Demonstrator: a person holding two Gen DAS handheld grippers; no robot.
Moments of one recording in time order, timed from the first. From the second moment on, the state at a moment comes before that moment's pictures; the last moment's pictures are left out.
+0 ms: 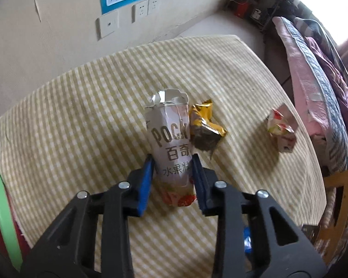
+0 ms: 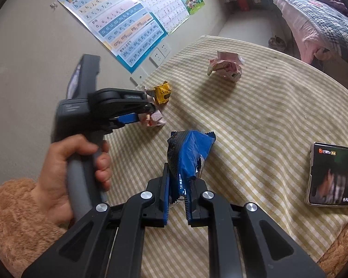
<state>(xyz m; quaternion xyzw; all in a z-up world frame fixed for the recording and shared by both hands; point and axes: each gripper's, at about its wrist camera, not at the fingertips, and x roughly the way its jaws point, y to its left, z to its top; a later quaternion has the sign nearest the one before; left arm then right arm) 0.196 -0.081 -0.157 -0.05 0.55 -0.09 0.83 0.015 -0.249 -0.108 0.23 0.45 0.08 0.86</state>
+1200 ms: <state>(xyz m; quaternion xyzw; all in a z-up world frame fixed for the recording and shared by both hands) 0.050 -0.025 -0.170 -0.08 0.58 -0.08 0.80 -0.003 -0.216 -0.099 0.18 0.53 0.12 0.82</state>
